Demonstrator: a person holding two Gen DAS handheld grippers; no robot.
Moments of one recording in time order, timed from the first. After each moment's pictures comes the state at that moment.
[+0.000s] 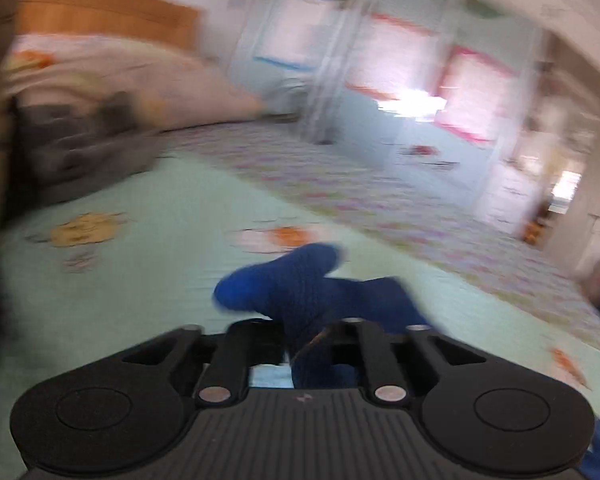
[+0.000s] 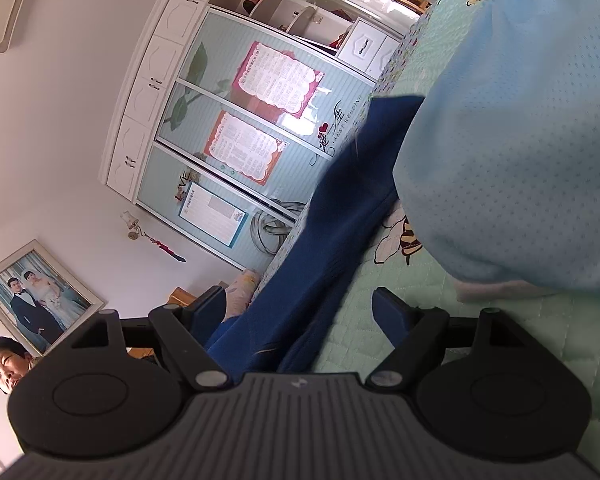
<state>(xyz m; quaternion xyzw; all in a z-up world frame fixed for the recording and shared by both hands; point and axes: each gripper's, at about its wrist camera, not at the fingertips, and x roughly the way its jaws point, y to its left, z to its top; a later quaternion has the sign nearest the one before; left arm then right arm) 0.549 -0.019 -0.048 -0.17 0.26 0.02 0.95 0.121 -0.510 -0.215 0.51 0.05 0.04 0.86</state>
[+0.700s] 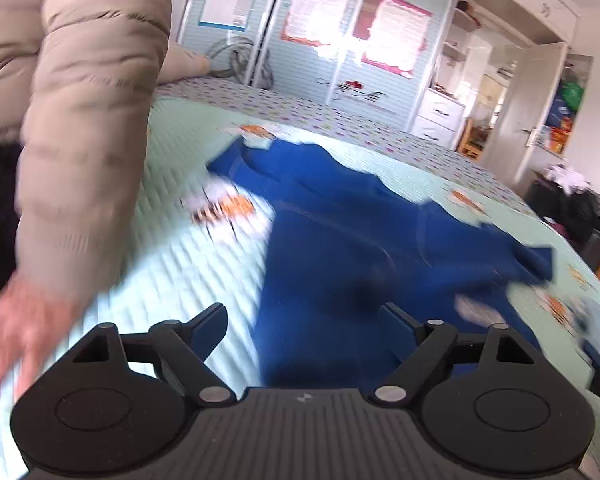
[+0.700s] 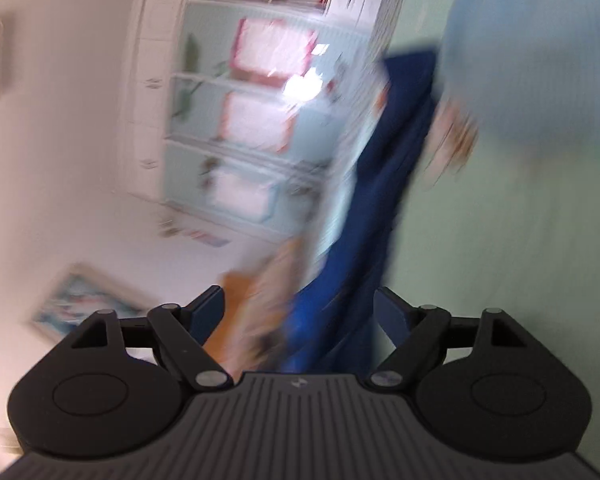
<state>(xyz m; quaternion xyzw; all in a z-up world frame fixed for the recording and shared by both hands) 0.193 0.011 -0.080 -0.10 0.30 -0.13 0.94 0.091 -0.464 -0.197 0.61 0.09 0.14 0.77</state>
